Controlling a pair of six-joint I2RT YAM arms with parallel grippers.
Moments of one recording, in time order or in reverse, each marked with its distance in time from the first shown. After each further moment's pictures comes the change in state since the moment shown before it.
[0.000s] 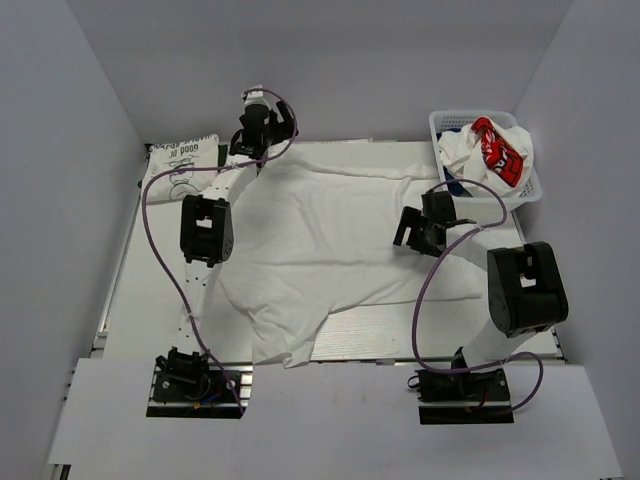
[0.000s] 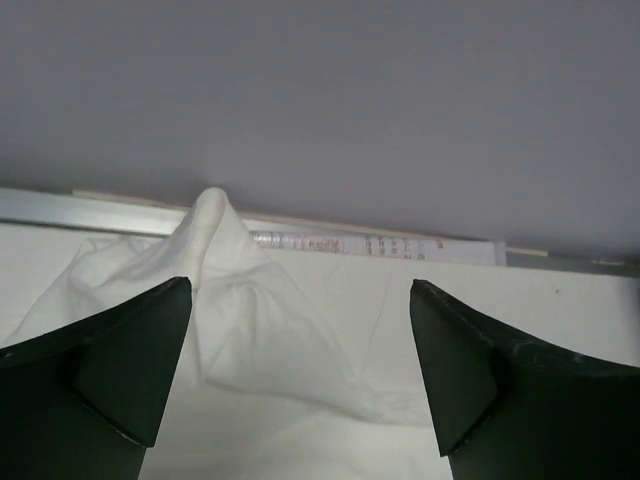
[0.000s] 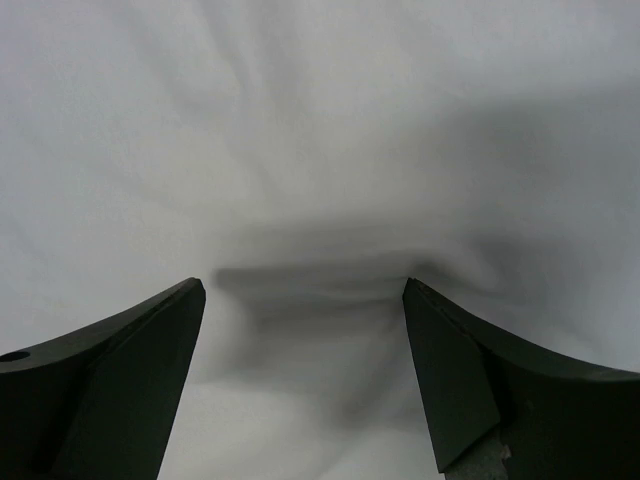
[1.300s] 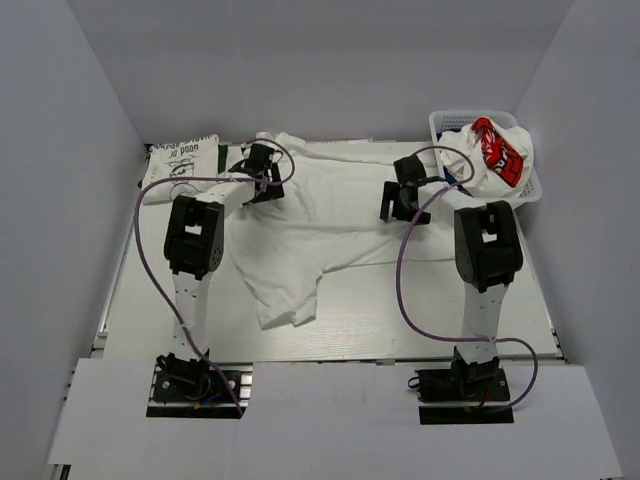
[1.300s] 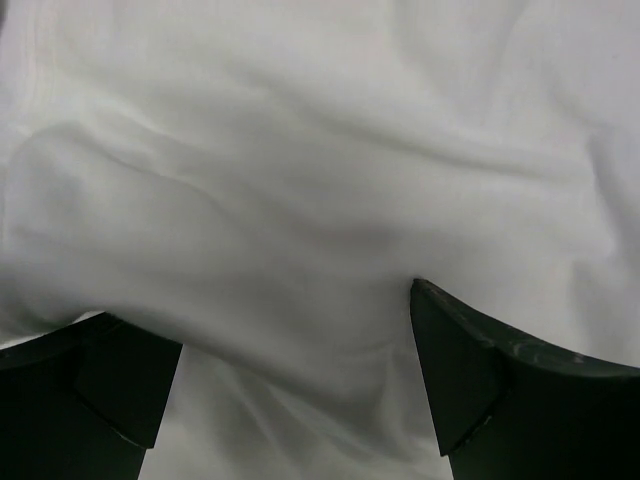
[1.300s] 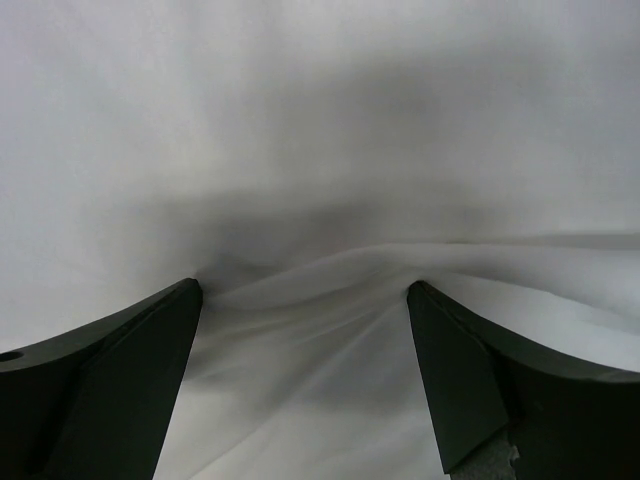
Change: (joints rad) left arm -0.037 -0.366 -0.674 -0.402 -0.240 0.058; right arm 0.065 0.348 0.469 -0.243 0.171 -0.087
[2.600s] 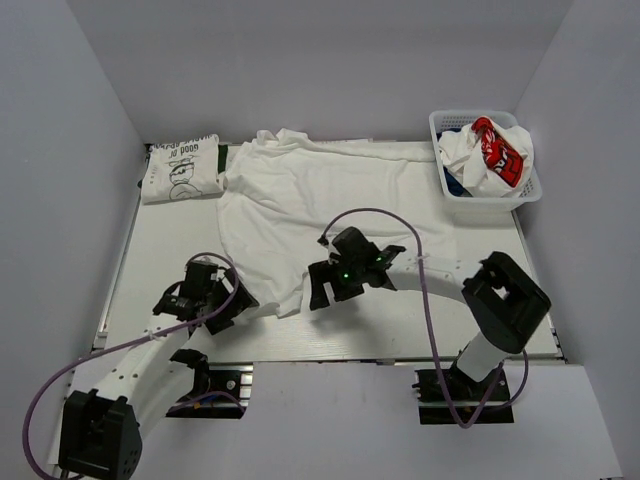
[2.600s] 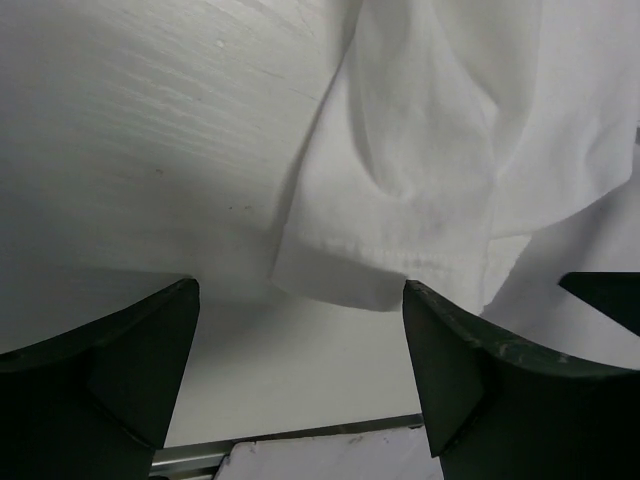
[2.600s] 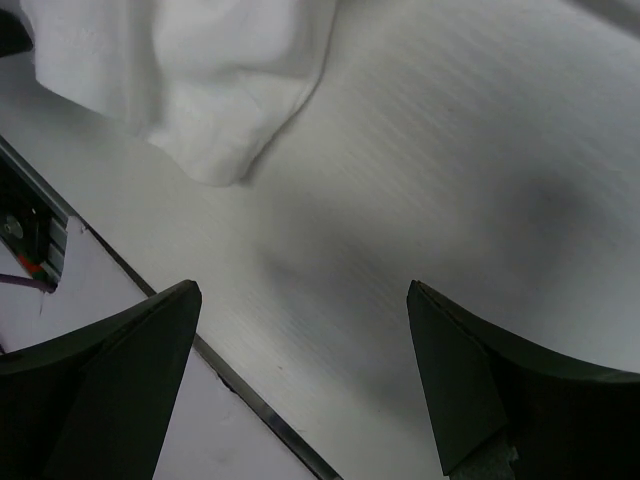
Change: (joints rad) left arm 0.046 -1.364 -1.242 -0.189 0.407 -0.445; right arm 0.569 -0.397 -0.463 0.193 -0.492 0.105
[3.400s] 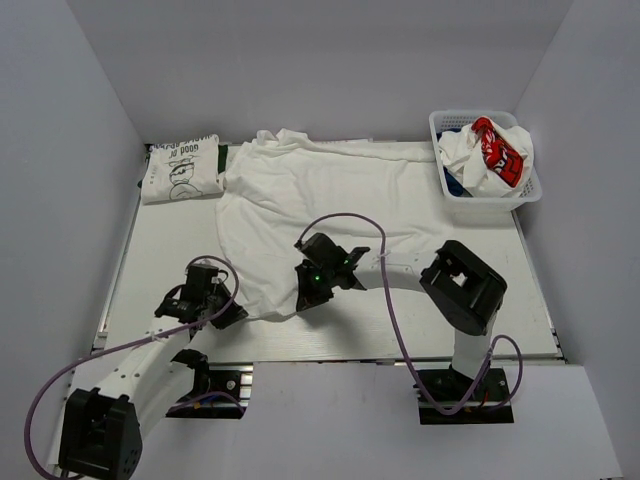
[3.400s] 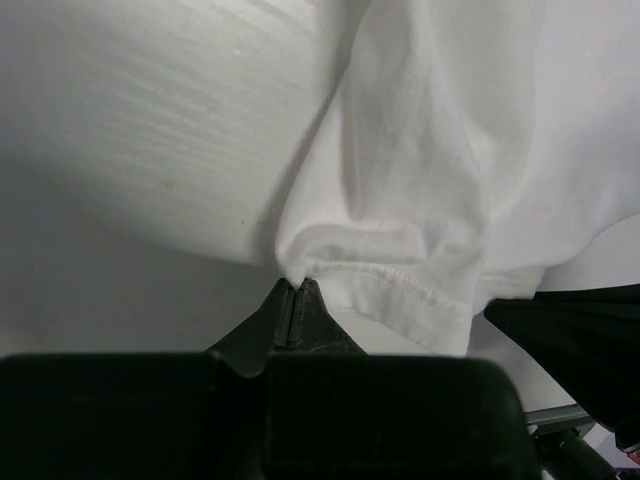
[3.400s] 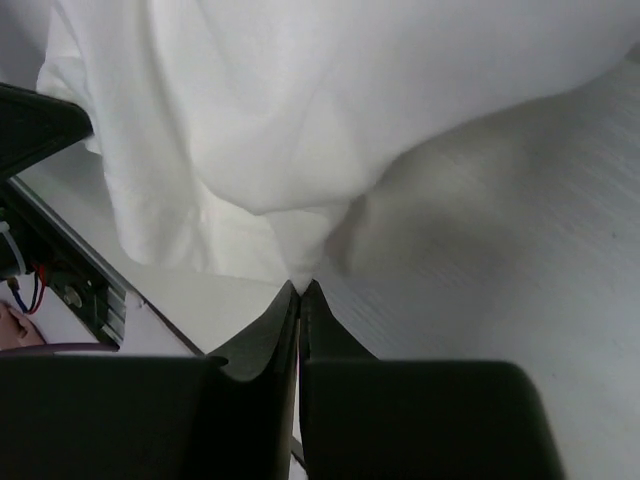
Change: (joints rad) left arm 0.000 0.030 -0.054 0.103 0.010 -0.005; right arm 0.129 0.266 0.182 0.072 0.027 0.215
